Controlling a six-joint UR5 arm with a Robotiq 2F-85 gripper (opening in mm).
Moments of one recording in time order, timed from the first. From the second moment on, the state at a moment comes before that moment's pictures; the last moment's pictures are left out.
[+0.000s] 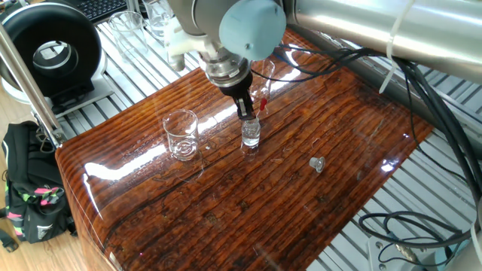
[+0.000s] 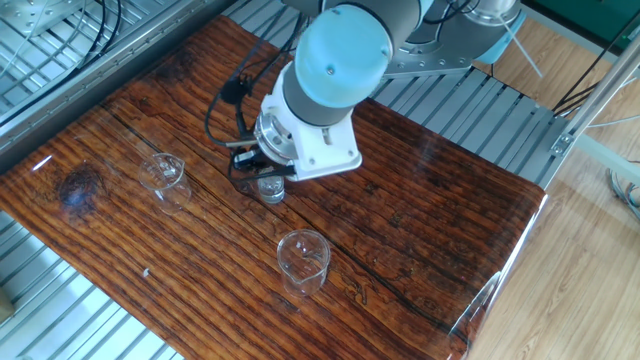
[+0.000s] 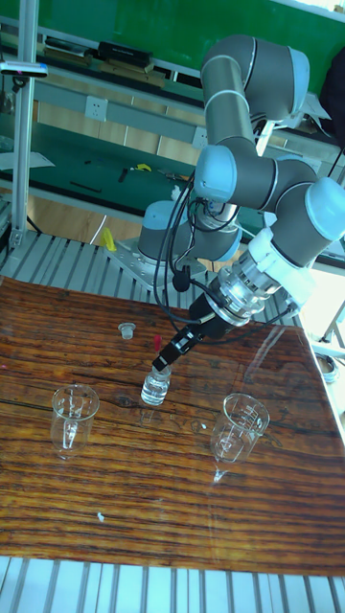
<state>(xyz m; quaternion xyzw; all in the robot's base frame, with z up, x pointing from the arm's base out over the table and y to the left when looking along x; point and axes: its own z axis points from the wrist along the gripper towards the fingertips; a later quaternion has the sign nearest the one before) 0.505 0.019 0.091 0.47 -0.86 0.17 0.12</state>
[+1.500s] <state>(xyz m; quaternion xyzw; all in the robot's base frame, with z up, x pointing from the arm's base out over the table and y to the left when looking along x) 0.505 0.009 0.084 0.48 -0.85 0.19 0.13</state>
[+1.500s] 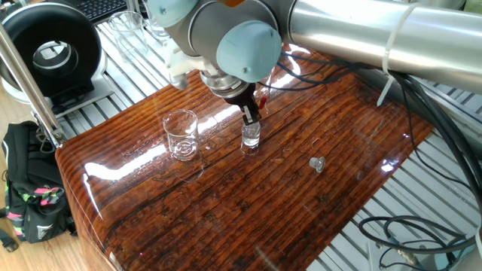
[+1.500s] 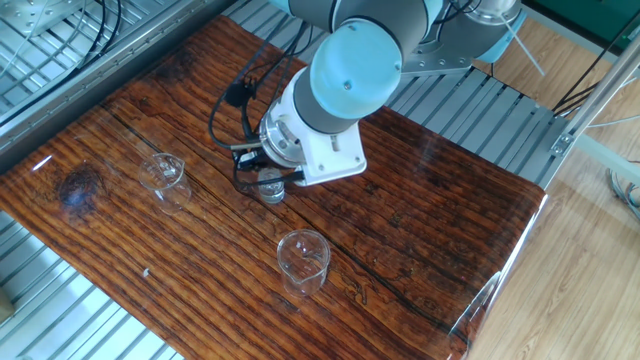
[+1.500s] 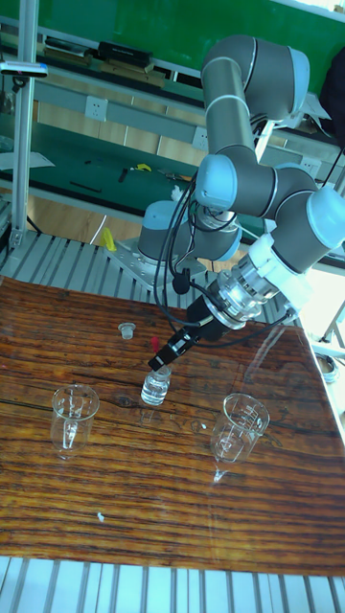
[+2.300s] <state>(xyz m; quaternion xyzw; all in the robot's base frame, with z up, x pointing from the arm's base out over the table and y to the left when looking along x) 0.504 0.005 0.089 0.47 -0.85 0.20 0.13</state>
